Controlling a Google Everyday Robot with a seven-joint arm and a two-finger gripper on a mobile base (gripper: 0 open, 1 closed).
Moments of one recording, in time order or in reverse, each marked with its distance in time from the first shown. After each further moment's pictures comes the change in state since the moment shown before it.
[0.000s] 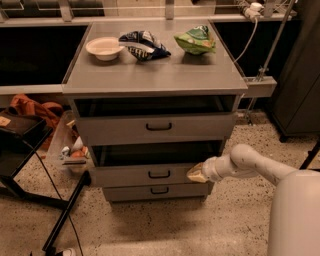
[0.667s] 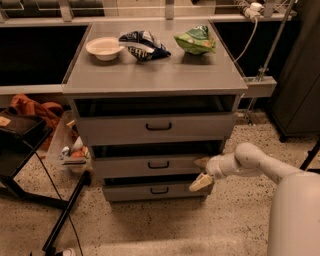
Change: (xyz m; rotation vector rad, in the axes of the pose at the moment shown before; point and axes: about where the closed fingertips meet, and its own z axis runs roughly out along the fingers) arm 0.010 -0.017 -0.010 0.023 -0.007 0.022
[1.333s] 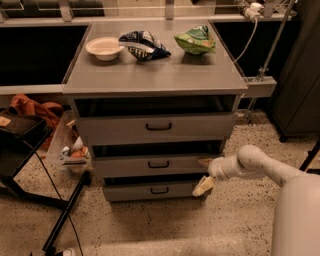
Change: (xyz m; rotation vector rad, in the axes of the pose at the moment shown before) arm 0.004 0.004 -0.005 0.003 -0.003 0.006
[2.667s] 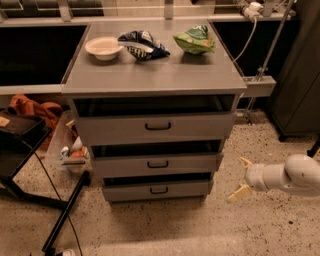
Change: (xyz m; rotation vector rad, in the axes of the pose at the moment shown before) arm 0.031 0.024 -0.147 0.165 0.017 0.032
